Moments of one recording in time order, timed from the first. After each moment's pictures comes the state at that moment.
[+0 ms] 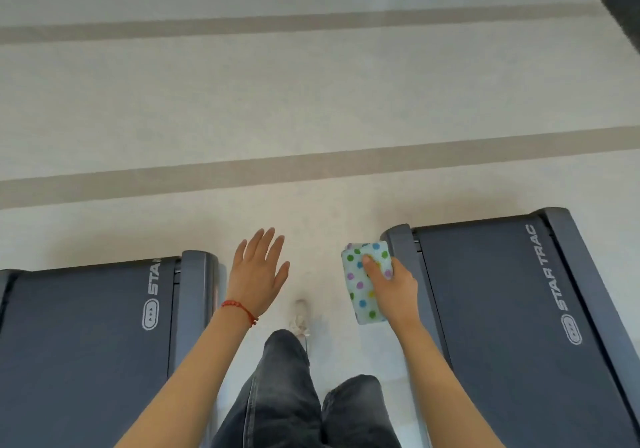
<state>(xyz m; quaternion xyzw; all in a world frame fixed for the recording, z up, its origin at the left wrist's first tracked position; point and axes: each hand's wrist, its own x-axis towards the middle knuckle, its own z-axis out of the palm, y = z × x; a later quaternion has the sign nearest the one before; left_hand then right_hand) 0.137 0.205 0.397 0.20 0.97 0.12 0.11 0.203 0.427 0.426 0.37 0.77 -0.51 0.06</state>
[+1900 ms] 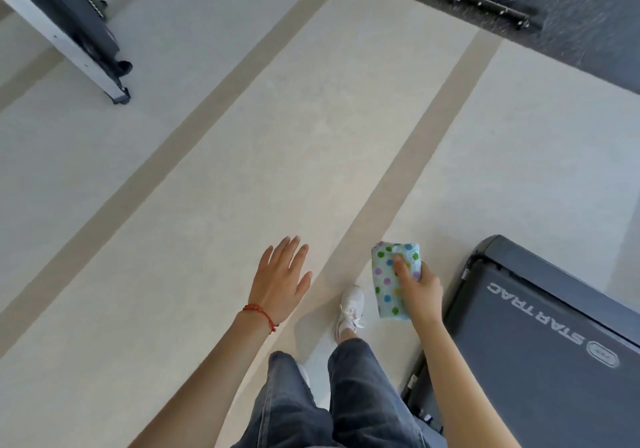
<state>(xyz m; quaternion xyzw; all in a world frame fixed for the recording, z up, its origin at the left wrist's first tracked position) -0.529 0.875 0.385 0.63 0.76 0.04 0.13 -0.316 0.980 0.406 0.70 0.46 -0.52 -0.18</state>
